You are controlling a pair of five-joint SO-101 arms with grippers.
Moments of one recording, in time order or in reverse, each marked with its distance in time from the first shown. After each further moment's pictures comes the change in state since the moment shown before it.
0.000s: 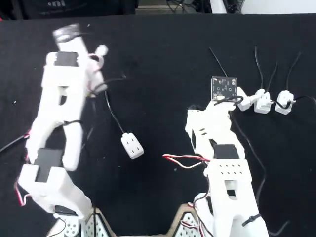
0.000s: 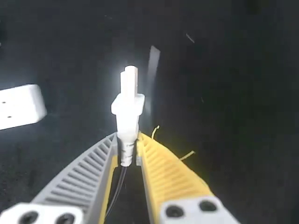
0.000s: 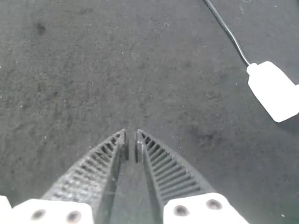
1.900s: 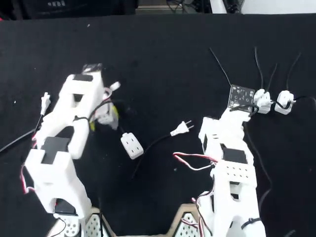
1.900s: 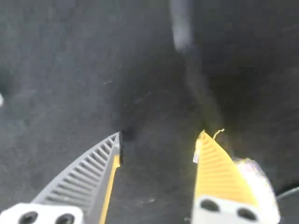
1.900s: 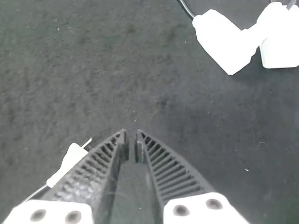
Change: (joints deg) left arm -1.7 9.7 20.4 -8.6 -13.2; right arm 9.8 0.0 4.9 0.7 -0.4
